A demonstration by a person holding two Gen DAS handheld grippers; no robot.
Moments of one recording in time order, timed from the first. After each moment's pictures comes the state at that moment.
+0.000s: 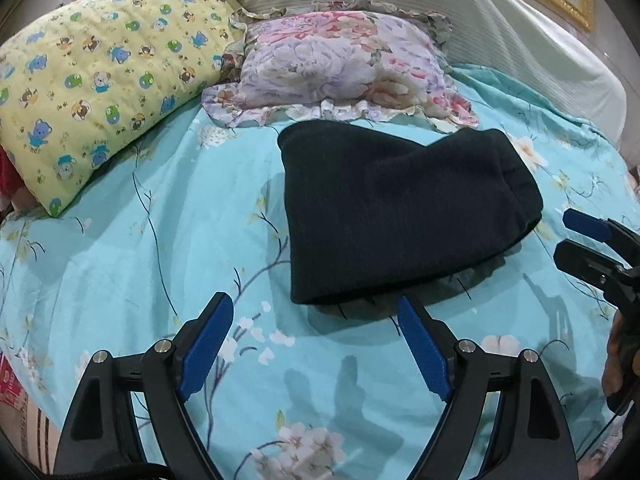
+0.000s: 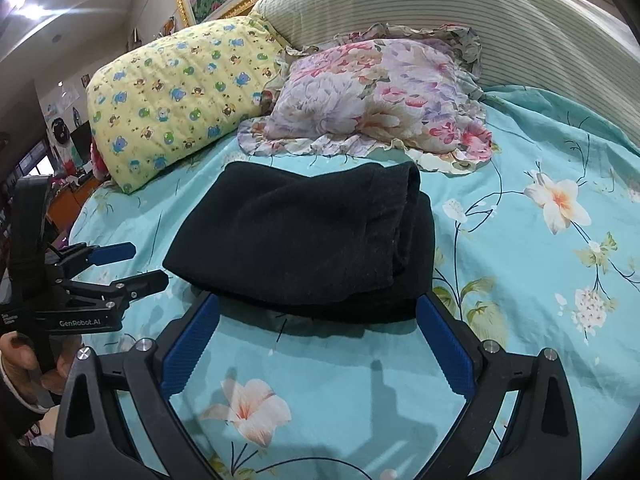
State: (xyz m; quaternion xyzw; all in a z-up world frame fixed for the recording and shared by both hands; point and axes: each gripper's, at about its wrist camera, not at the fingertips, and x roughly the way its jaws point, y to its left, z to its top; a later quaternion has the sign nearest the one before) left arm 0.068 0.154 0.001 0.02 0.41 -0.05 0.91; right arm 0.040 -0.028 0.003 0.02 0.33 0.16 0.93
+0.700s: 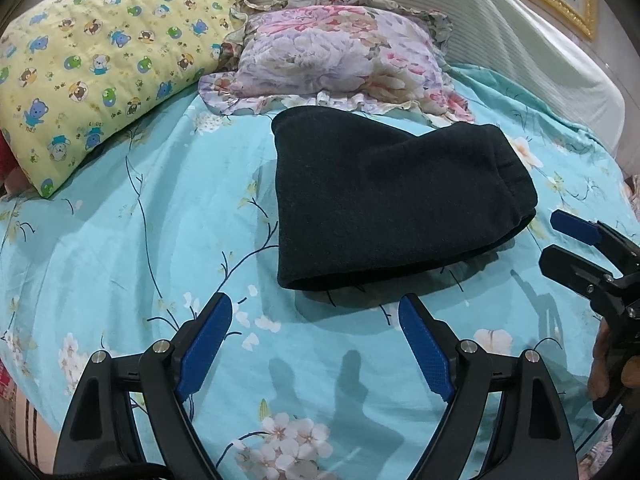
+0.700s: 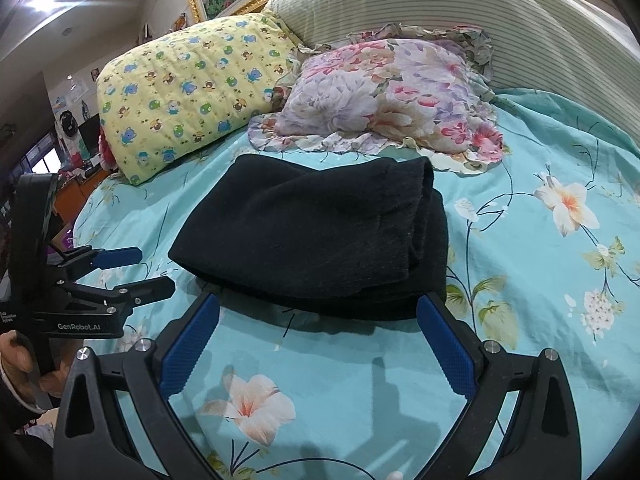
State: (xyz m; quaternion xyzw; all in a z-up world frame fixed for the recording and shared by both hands) left arm 0.066 0.154 -0.007 0.00 0.41 -0.06 0.91; right arm 0.038 -0.020 -0.003 0.00 0.32 0.17 0.93
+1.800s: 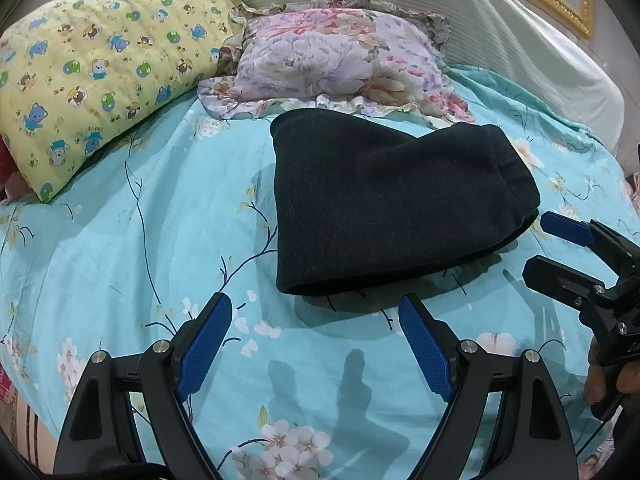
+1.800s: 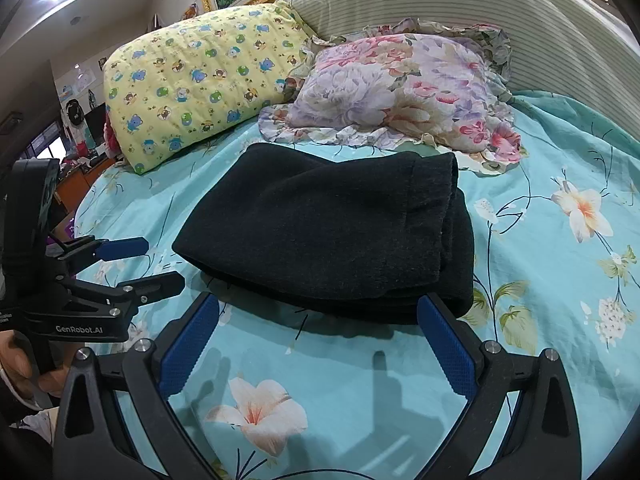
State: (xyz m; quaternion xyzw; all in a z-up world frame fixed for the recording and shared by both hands) left arm 0.070 0.154 -0.009 0.01 0.40 -0.06 0.91; right arm 0.044 -0.004 -0.011 -0.01 0.32 0.19 0.93
